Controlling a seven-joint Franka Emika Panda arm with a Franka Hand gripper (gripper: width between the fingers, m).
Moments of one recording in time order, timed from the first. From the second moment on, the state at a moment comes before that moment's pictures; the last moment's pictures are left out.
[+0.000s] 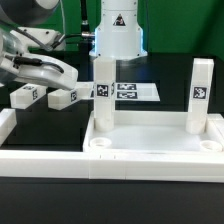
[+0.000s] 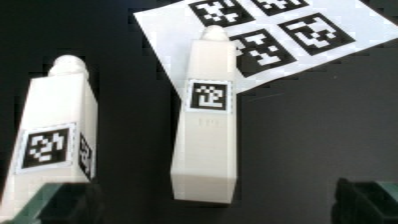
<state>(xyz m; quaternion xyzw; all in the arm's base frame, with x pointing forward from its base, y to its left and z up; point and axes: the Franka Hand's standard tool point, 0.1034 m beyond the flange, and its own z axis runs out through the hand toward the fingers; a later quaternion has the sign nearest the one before) 0.451 -0.169 0.057 -0.85 0.20 0.46 0.12</state>
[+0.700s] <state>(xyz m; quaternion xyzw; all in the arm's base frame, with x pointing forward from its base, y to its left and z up) 0.453 -0.149 0.038 -0.86 0.19 0.45 0.11</state>
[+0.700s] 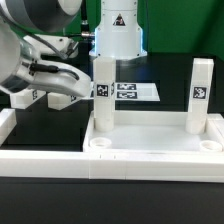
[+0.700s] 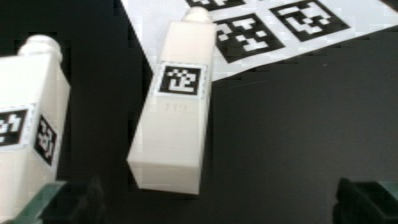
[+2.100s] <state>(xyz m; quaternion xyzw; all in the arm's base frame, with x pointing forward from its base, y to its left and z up) 0.423 -0.144 0.011 -0.86 0.20 0.46 0.10</state>
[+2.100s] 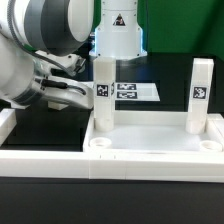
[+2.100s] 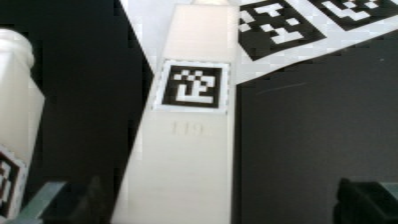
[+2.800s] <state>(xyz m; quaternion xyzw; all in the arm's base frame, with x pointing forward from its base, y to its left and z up) 0.423 -0.144 0.010 -0.86 0.20 0.46 0.10</state>
